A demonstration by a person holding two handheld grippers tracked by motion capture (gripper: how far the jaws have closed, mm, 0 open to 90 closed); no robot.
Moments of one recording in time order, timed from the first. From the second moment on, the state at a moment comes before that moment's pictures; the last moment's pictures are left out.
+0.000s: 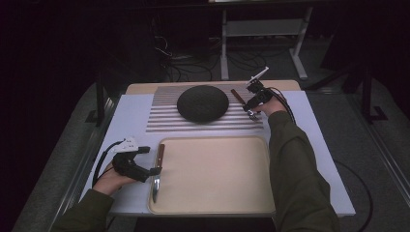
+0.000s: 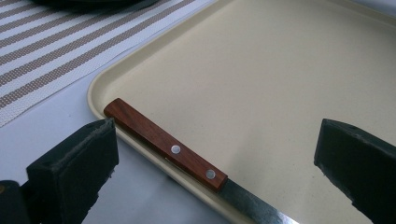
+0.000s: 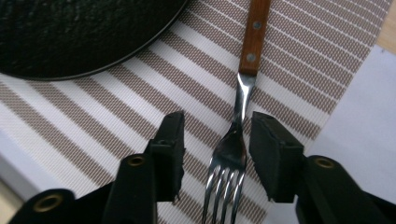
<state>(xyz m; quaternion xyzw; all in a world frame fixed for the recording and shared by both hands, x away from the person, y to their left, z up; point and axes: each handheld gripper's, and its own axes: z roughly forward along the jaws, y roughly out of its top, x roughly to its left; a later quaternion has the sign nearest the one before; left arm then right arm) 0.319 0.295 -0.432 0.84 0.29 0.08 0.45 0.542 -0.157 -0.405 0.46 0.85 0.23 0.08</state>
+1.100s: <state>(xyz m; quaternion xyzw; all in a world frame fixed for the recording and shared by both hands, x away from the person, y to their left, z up) 0.319 0.296 -0.433 0.84 0.29 0.07 0.45 0.567 -0.152 -0.434 0.47 0.85 0.21 0.09</state>
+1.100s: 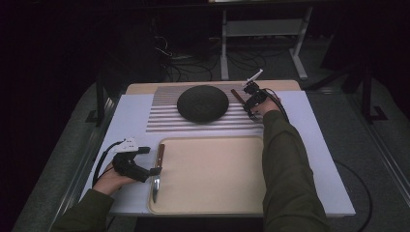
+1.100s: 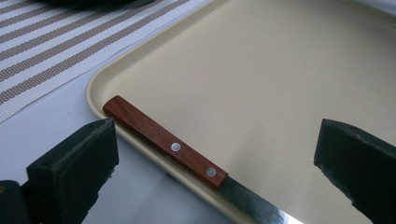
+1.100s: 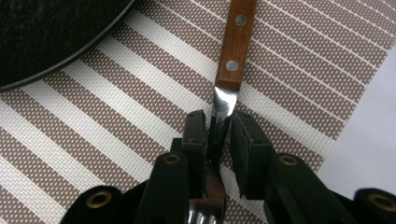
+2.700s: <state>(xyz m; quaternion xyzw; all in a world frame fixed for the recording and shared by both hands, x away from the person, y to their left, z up) 0.318 0.296 -0.431 0.84 0.30 0.08 0.45 0.441 -0.155 -0.368 0.42 0.85 0.31 0.10</state>
